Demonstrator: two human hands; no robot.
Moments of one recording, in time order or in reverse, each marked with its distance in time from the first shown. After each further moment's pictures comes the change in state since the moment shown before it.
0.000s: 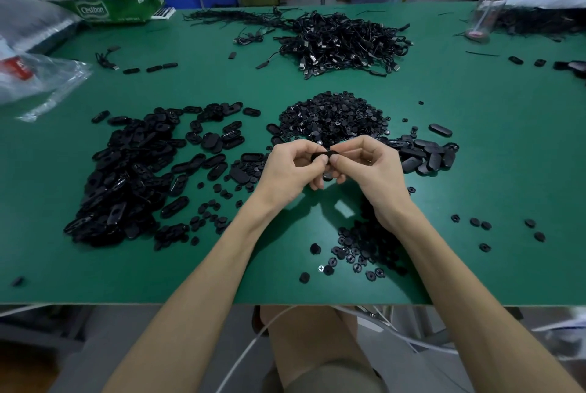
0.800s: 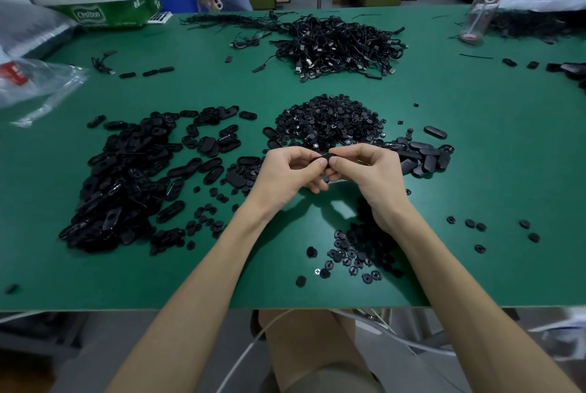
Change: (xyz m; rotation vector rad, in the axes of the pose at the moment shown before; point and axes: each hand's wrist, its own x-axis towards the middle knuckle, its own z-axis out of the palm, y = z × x) left_hand 0.001 -0.005 0.000 -0.138 -0.028 -0.077; right_hand 0.004 0.006 -0.004 0.060 0.042 0.057
